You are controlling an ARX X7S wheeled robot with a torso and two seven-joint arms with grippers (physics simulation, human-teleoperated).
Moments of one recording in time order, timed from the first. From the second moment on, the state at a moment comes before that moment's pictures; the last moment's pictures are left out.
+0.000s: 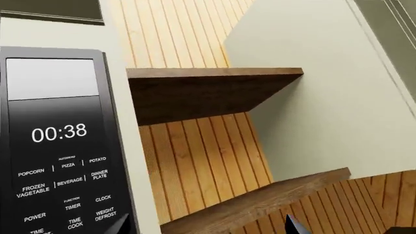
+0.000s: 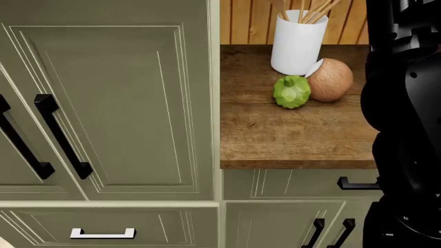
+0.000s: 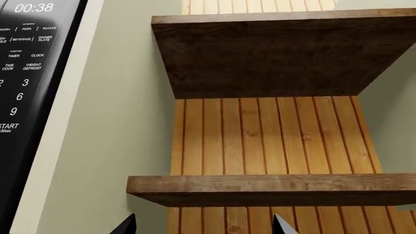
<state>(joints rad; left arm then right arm) -2.05 -0.25 0.22 0.06 -1.19 -1.21 -0.41 1.07 0.27 -0.13 -0.43 0.41 0.64 0.29</state>
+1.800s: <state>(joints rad) -2.23 -0.16 0.05 -0.36 -0.48 -1.16 0.04 1.07 0.29 -0.15 -0.42 0.44 0.61 0.32</state>
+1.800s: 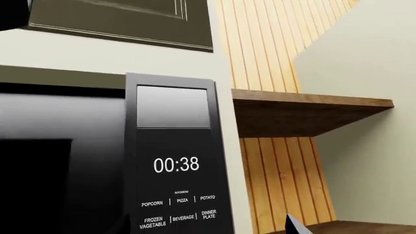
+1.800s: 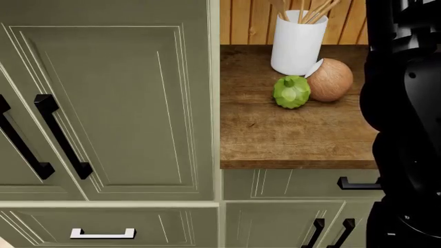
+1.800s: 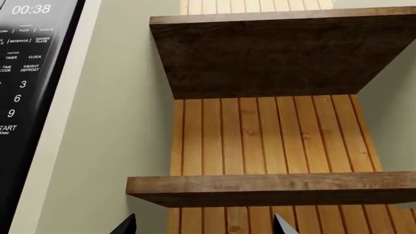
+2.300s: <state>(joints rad) -2.17 -0.16 -0.10 -0.02 -0.55 -1.46 -0.06 1.08 0.30 -0.16 -0.42 0.45 0.61 0.33</state>
